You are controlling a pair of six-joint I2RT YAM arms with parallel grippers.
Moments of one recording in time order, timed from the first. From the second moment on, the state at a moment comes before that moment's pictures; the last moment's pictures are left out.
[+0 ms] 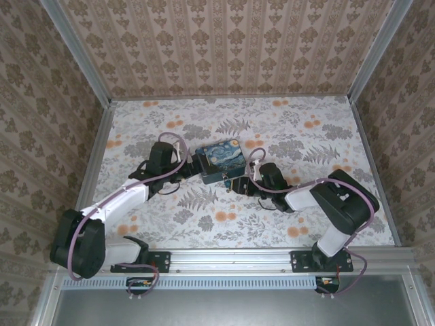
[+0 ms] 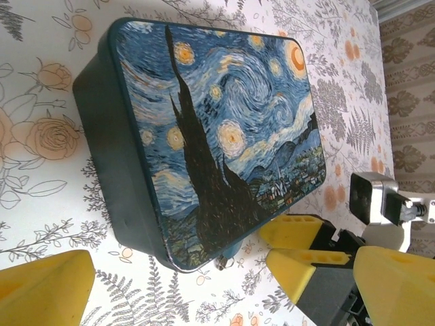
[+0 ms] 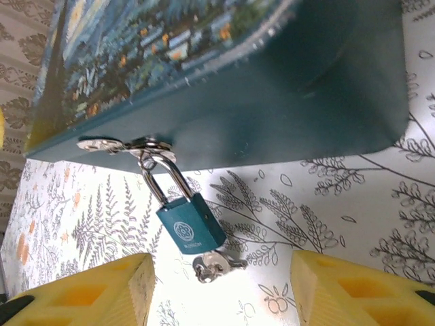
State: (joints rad) left arm -0.47 1.25 0.68 -0.11 0.38 -0.74; right arm 0.57 1.67 0.49 0.61 -0.32 0.70
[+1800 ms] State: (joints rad) left arm -0.47 1.28 0.68 -0.11 0.41 -0.72; right arm 0.61 1.78 0.54 0.67 -0.34 0.70
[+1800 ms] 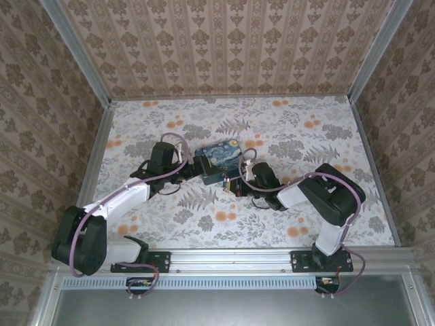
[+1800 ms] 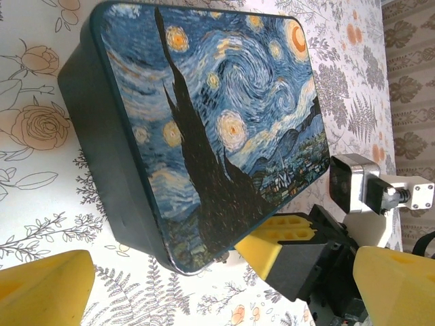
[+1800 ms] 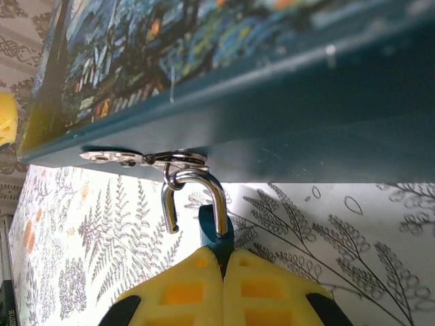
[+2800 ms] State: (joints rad) left arm -0.72 1.55 1.00 -0.49 -0.12 -0.38; right arm 0.62 1.72 0.48 0.69 -0.23 1.06
